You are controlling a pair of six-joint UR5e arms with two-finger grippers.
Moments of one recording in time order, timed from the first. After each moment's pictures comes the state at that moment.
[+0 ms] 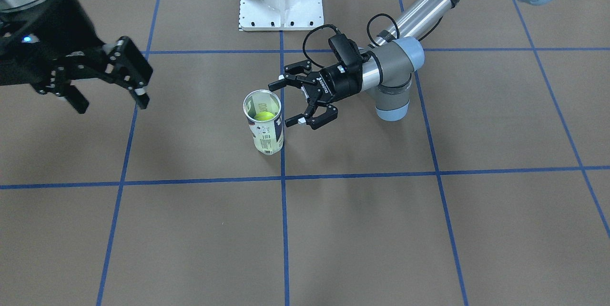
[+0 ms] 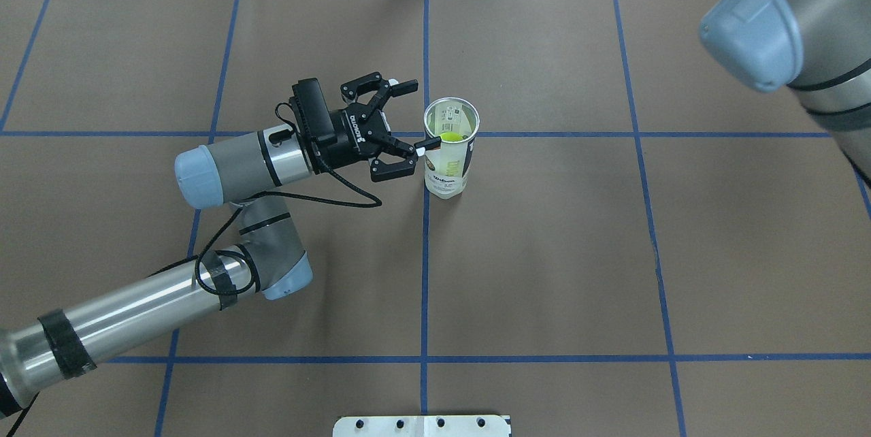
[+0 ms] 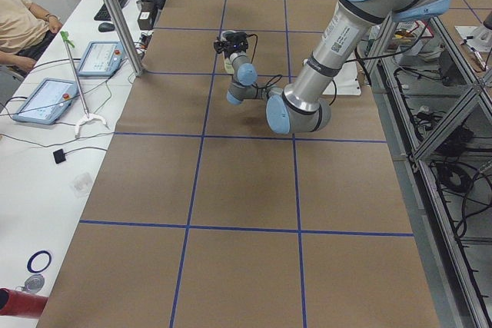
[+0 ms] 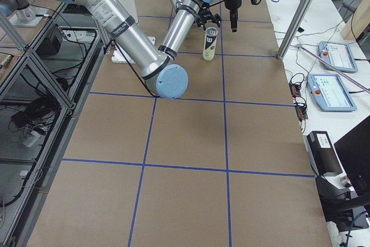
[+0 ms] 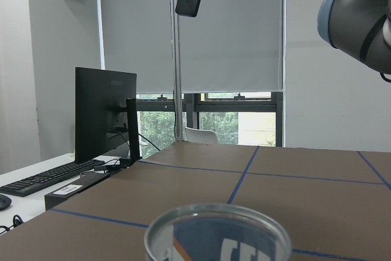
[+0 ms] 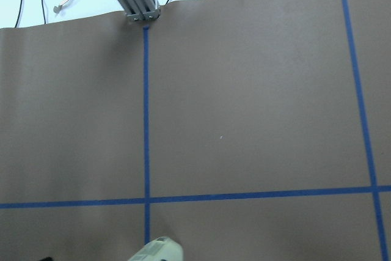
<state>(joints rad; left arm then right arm) -0.57 -2.32 -1.03 -3.61 -1.62 -0.30 1.15 -0.87 1.88 -1.89 2.21 0.77</state>
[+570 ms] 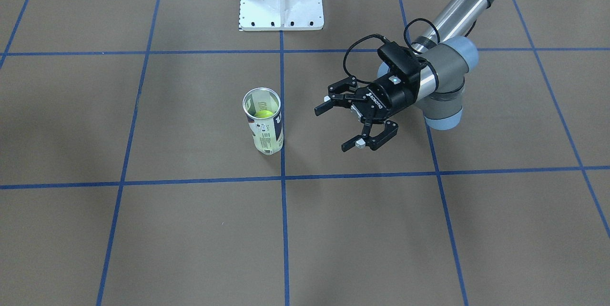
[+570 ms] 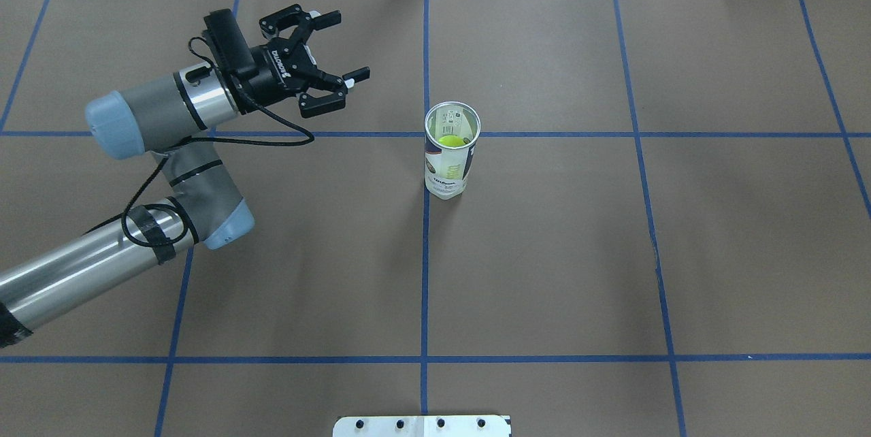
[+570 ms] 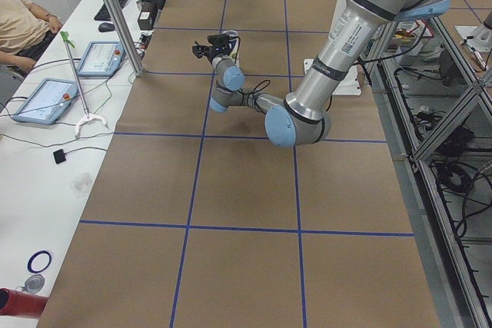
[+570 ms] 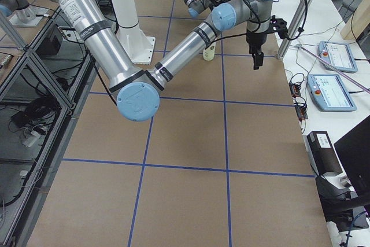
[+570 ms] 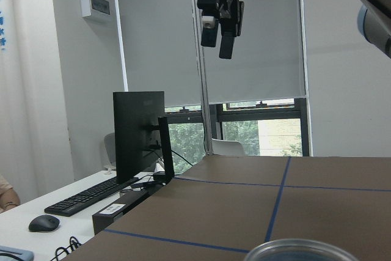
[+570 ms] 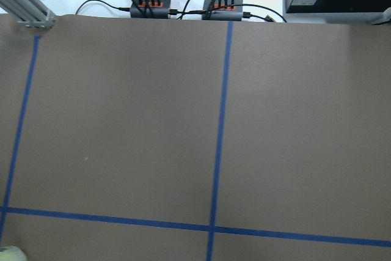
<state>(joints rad) -0.73 -2.21 -1.14 -3.53 -1.65 -0.30 1.40 -1.03 1.76 -1.88 2.30 0.30</state>
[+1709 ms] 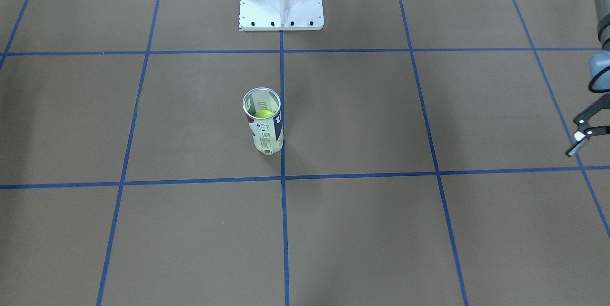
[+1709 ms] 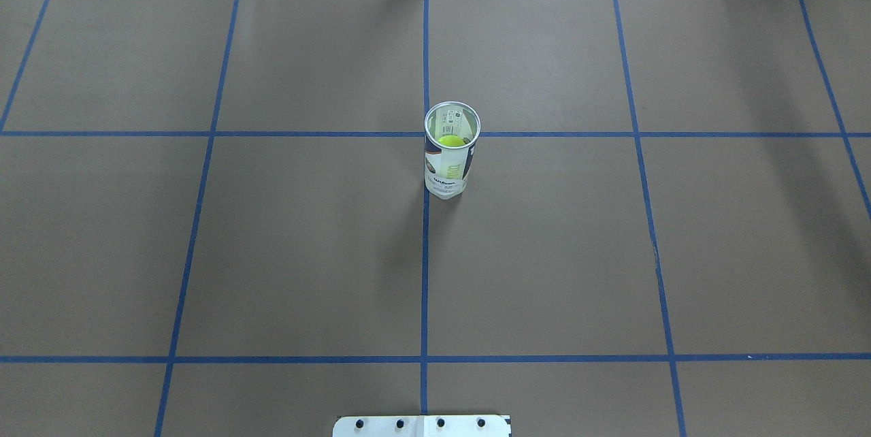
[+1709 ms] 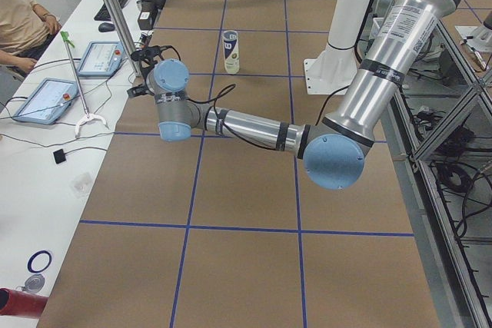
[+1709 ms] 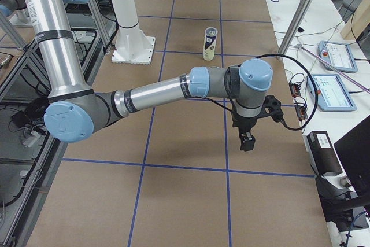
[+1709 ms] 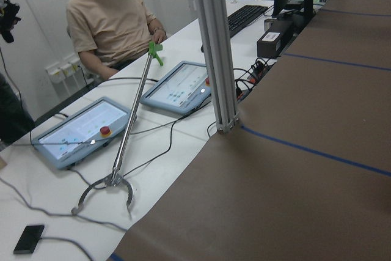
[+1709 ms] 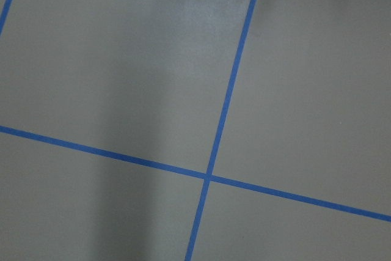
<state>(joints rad) -1.42 -2.00 -1.35 -2.73 -2.42 -0.23 1.70 -1.34 1.63 -1.87 2.30 -0.29</state>
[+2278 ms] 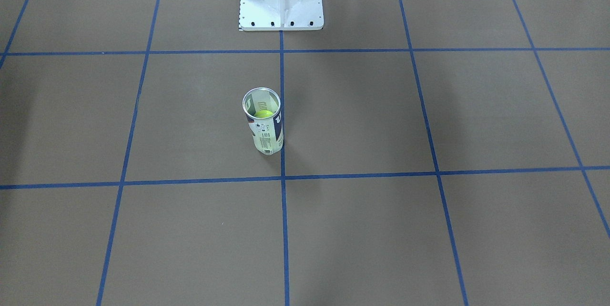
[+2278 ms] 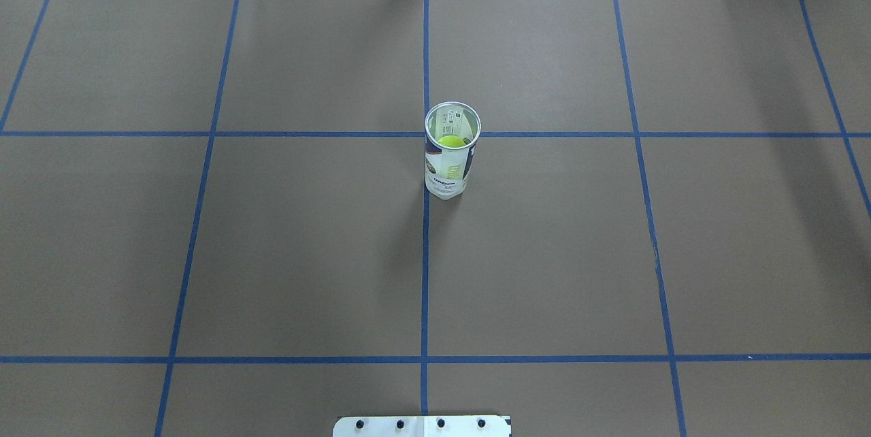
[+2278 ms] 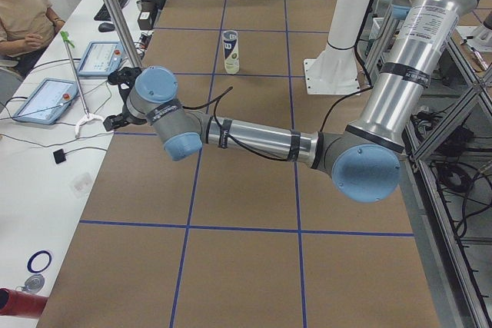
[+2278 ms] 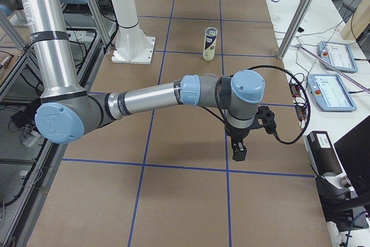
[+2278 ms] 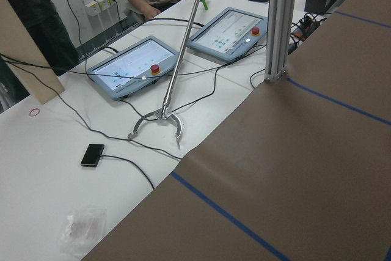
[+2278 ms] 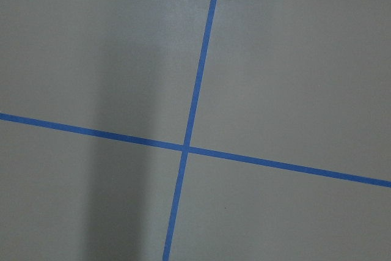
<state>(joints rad) -1.55 -1.93 -1.37 -2.42 -2.35 0.17 1.72 -1.37 1.63 -1.87 2.30 -0.29</state>
